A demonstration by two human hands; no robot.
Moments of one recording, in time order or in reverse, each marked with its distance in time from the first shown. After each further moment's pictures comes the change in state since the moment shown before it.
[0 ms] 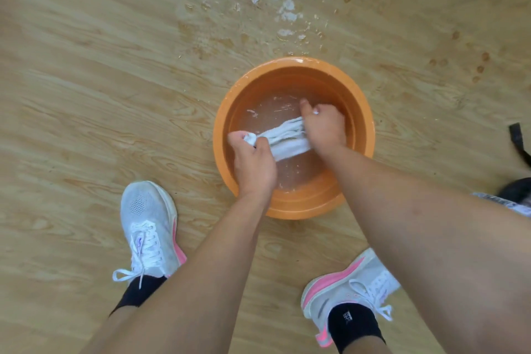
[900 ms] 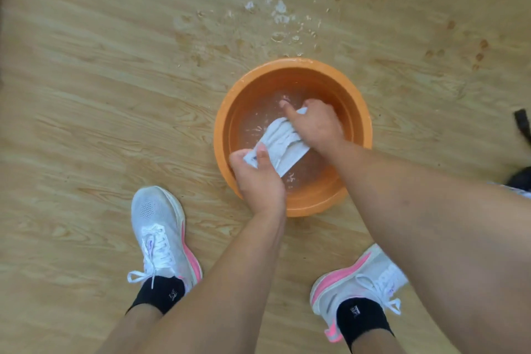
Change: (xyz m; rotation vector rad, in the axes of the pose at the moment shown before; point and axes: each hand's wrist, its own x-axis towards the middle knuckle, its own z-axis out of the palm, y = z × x) left_hand -0.035 -0.011 0.007 -0.132 0.231 0.010; right_hand -0.007 -0.011 -0.011 -0.286 -0.196 -0.149
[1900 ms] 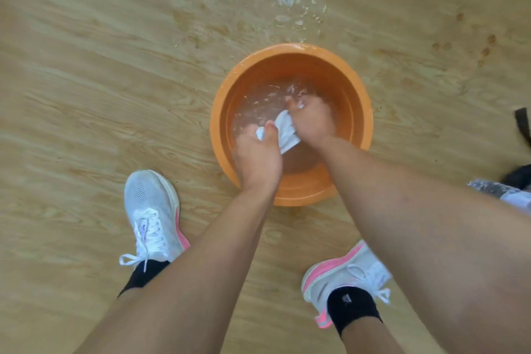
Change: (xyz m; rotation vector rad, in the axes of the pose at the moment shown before) left_hand 0.017 0.021 0.001 0.278 -0.204 0.089; right_hand -0.005 -0.002 0.018 0.183 0.039 0.090
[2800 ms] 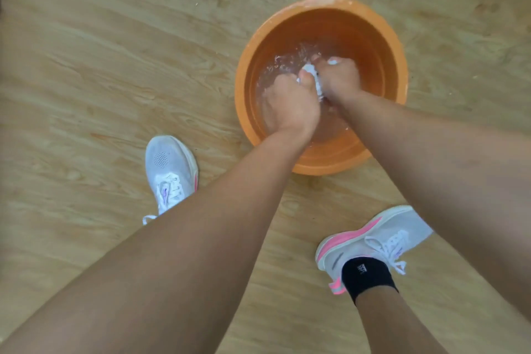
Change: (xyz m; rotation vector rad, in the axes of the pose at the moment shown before) left_hand 0.013 0.025 0.001 0.322 -0.049 0.076; right_hand 0.003 -0.010 0.006 0.306 0.071 0.097
